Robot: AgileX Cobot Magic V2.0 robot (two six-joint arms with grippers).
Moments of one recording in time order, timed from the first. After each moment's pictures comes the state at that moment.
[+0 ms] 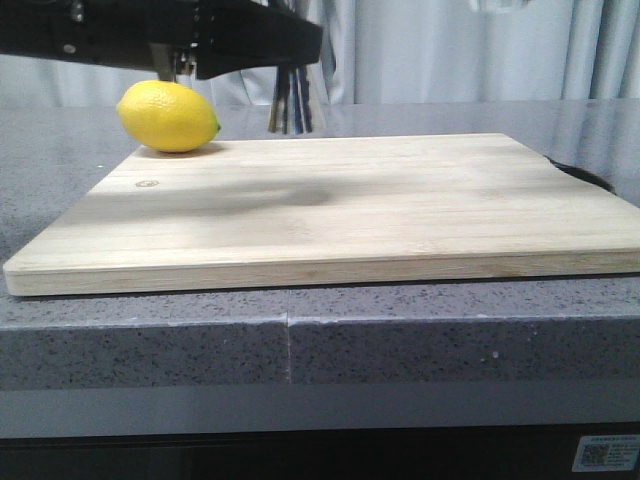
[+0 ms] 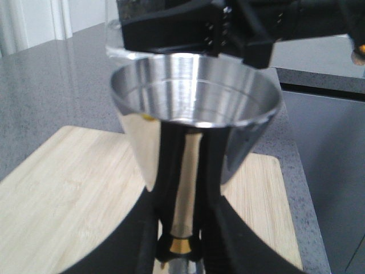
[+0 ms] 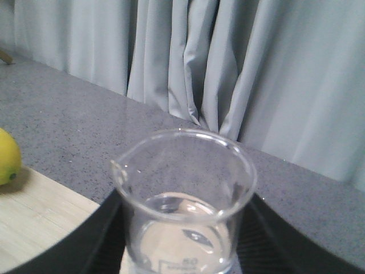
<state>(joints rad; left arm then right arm) -0.33 1.74 -1.05 -1.76 1.14 2.17 0.17 1.36 -0.80 -0.55 -0.53 0.26</state>
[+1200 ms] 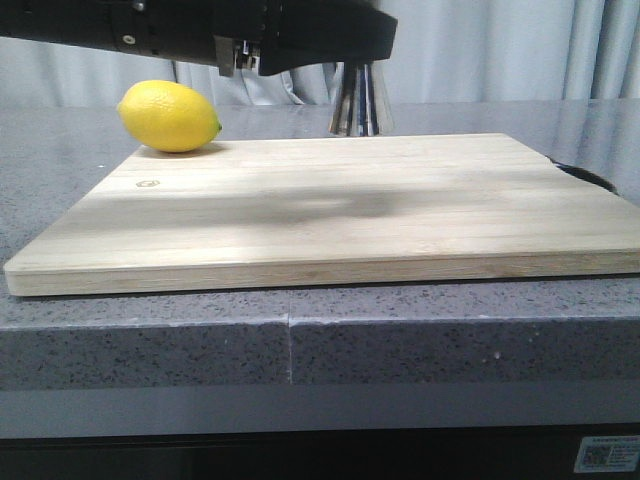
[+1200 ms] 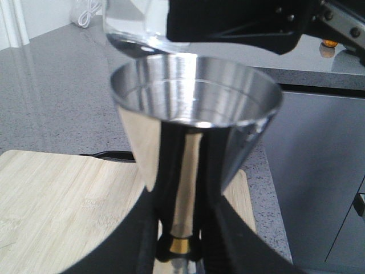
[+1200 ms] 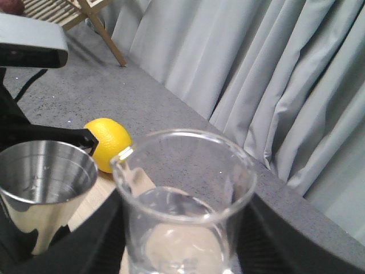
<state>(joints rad) -0.45 1.75 -1.08 -1.76 1.10 2.16 0.17 1.19 -0.81 -1.21 -0.61 0.68</state>
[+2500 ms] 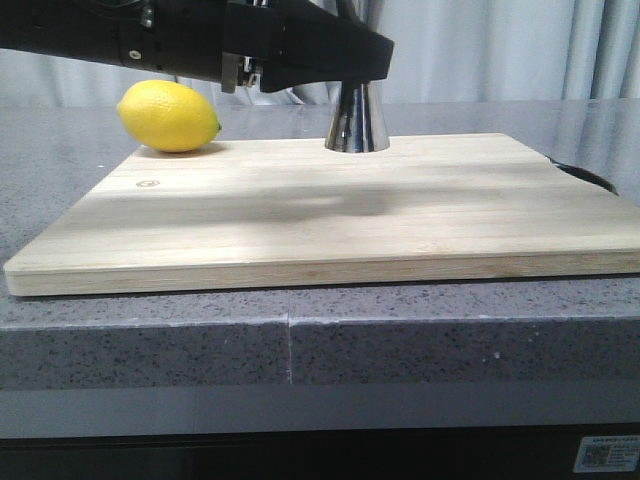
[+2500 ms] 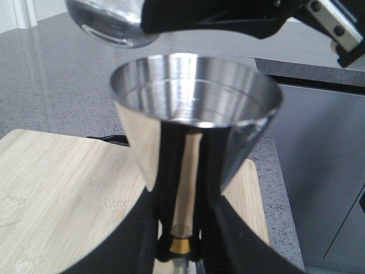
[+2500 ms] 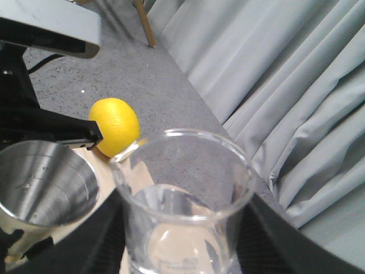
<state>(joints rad) -0.45 1.77 -1.08 -1.76 1.07 2.13 0.17 1.30 -0.97 -1.49 -0.66 0.70</state>
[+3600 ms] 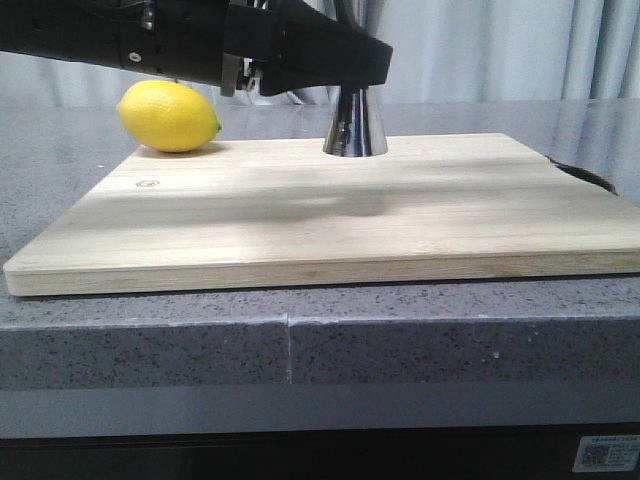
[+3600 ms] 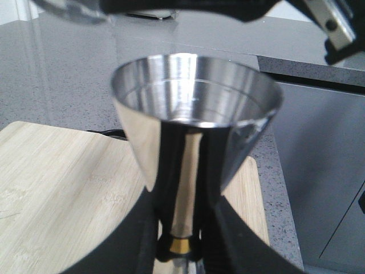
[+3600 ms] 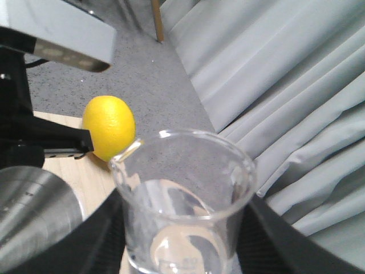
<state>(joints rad) -0.45 1.77 -1.08 -1.76 1.05 2.11 0.25 1.35 -1.09 -1.62 -0.58 0.70</state>
